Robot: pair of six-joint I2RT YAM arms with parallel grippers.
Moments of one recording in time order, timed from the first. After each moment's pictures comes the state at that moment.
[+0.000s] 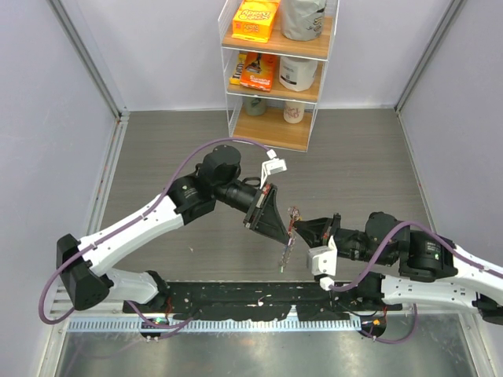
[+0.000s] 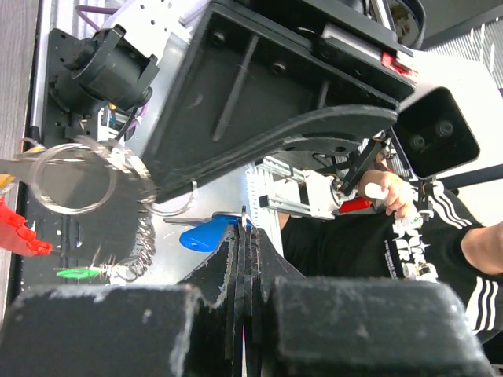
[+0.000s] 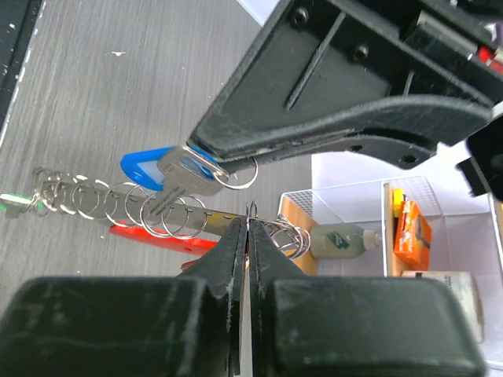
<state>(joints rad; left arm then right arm) -0.92 1.30 1.24 -0.24 1.06 -0.67 1.29 0.62 0.96 -0.60 0.03 -0.93</state>
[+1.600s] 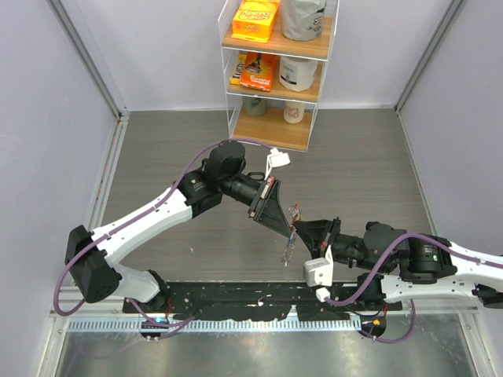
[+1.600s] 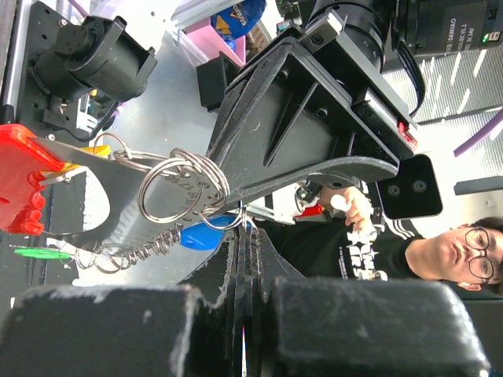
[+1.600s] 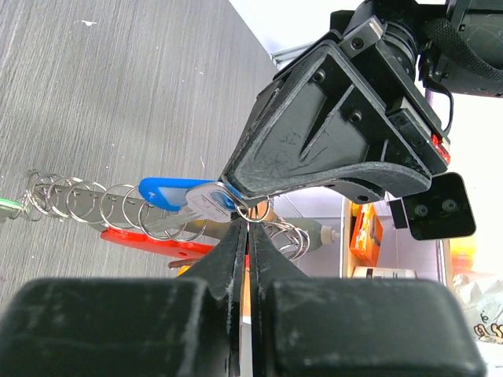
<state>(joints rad) -0.86 1.39 1.23 -0.16 1.13 -0.84 1.47 0.61 0.94 -0.58 0.26 -1.05</state>
